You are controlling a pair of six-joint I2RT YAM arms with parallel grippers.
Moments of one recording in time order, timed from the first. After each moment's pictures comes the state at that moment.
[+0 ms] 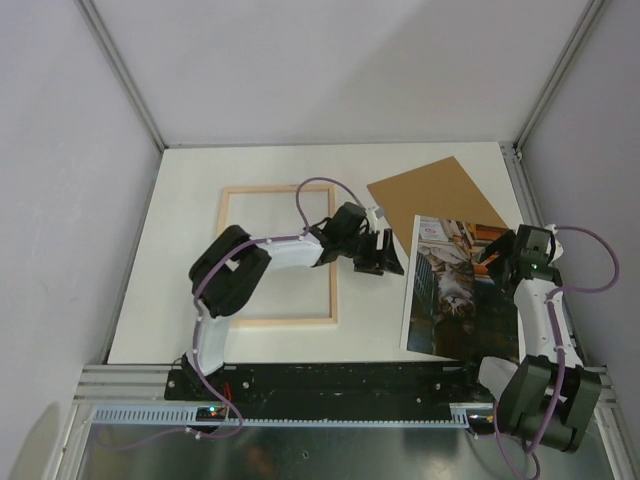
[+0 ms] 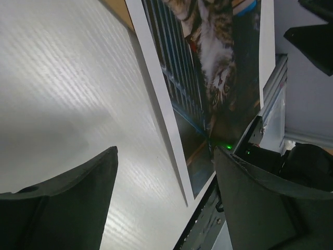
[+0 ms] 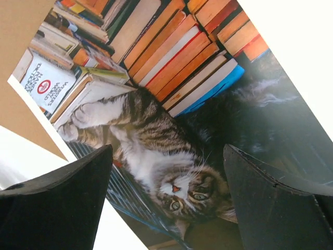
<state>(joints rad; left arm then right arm) -0.79 1.99 1.27 0.04 0.50 -0.73 -0.27 1.02 0.67 -0.54 0.06 0.65</state>
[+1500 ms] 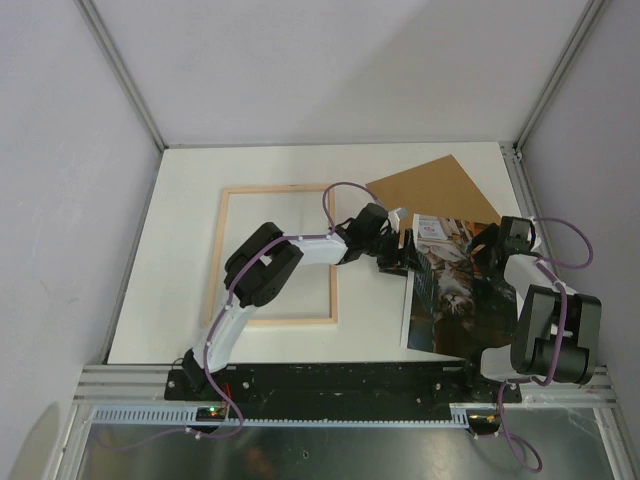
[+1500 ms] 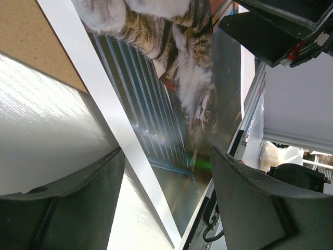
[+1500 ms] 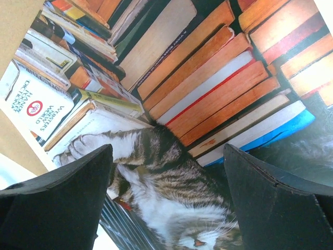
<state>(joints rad) -0.85 2.29 1.53 0.14 0.61 -0.83 -0.23 1.38 0.67 -0.22 0.01 0.68</state>
